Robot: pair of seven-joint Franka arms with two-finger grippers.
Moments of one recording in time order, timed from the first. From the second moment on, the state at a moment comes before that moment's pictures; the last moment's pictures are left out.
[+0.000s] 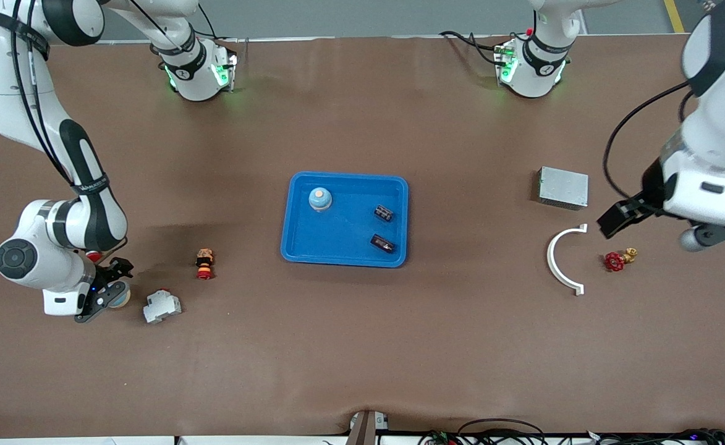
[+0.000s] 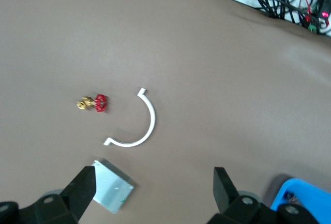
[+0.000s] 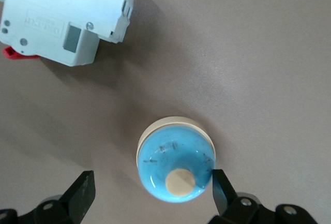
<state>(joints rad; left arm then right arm) 0.14 0.20 -0.37 -1.38 0.18 1.66 -0.55 -0.17 0.72 0.01 -1.65 -0.18 2.35 -0.82</state>
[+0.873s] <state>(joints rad) 0.00 0.01 -0.09 -1.48 0.07 1.52 -0.15 -0.17 0.76 0.01 -1.62 -0.18 2.36 -0.82</state>
